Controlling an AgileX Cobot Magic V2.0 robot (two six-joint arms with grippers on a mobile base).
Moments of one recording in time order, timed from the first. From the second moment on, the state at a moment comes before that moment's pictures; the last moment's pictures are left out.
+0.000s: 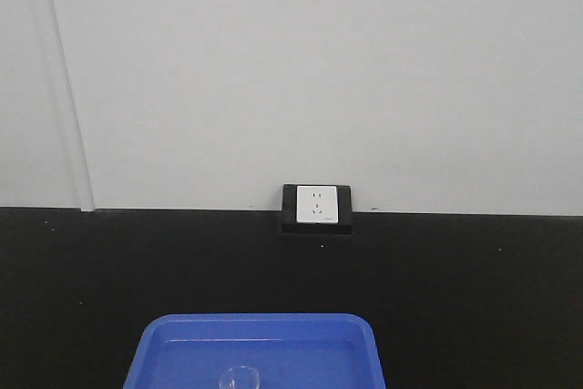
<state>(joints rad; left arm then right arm) -0.04 -0.02 0.03 0.06 0.37 0.02 0.08 0.30 -0.25 0.01 -0.22 0.14</state>
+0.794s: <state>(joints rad) -0.04 -0.02 0.03 0.06 0.37 0.02 0.08 1.26 -0.50 0.01 -0.35 0.14</state>
